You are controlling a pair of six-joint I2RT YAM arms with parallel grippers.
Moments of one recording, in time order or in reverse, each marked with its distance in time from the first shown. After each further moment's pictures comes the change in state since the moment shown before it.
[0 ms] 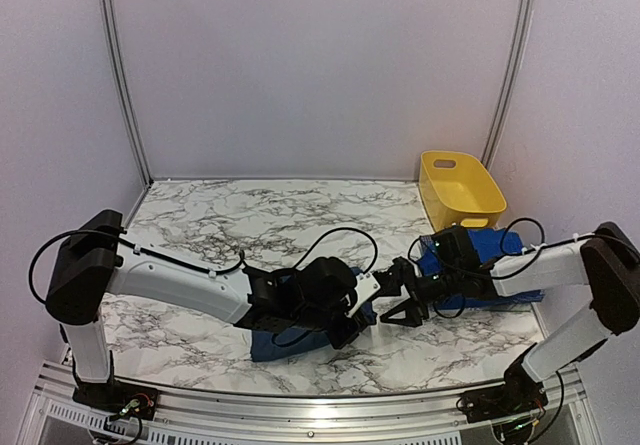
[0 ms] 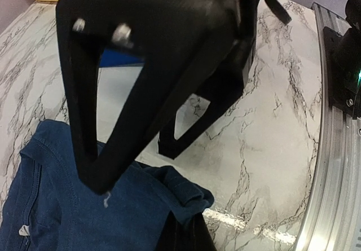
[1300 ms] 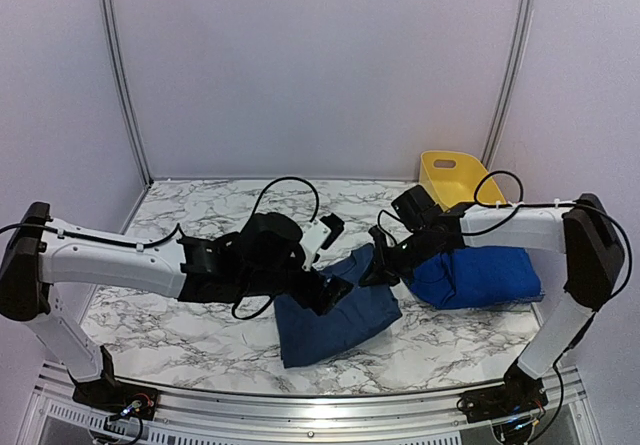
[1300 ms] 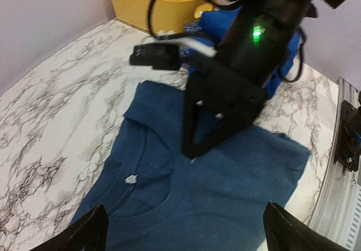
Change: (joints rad) left arm 0.093 -0.300 -0.151 0.004 -0.108 -0.087; right arm 0.100 0.237 0.499 -0.523 0.286 -0.343
